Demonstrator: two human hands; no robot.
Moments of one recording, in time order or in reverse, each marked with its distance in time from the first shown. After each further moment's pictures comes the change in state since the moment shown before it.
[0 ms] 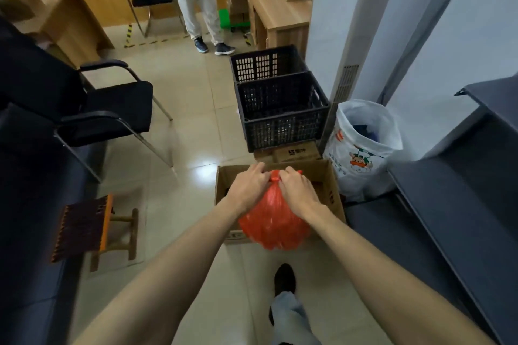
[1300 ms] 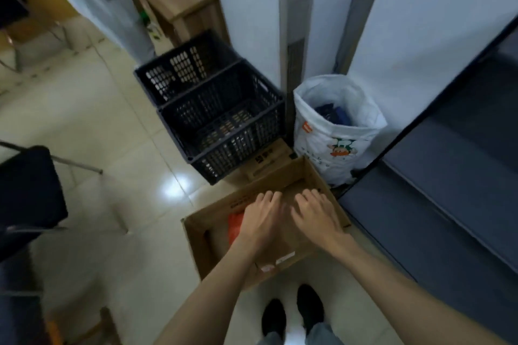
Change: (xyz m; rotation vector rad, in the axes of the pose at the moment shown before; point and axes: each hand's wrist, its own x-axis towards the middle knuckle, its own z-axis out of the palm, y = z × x) left_hand 0.240 -0.039 0.129 -0.077 -0.214 0.179; right_hand 0.154 0.161 0.093 -0.020 0.081 0.354
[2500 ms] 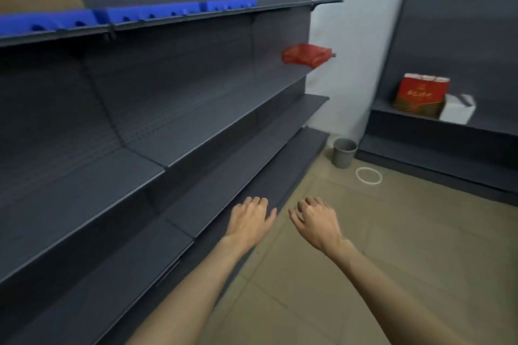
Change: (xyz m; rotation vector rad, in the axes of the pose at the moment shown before) left_hand -0.548 0.764 0.072 0.170 -0.055 1.931; right_hand -0.946 0.086 -0.202 -0.353 0.743 1.903
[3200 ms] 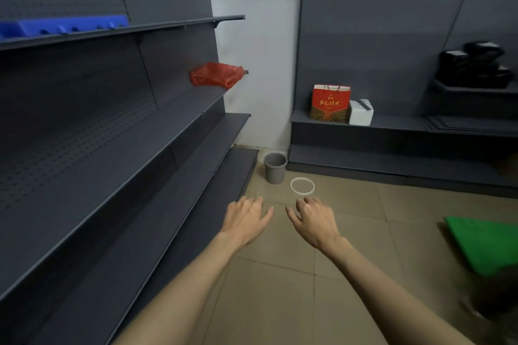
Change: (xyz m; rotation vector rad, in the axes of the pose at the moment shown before) left_hand 0.292 0.125 0.047 -0.051 -0.070 0.315; right_hand 0.153 0.219 -0.005 -0.122 0.009 0.321
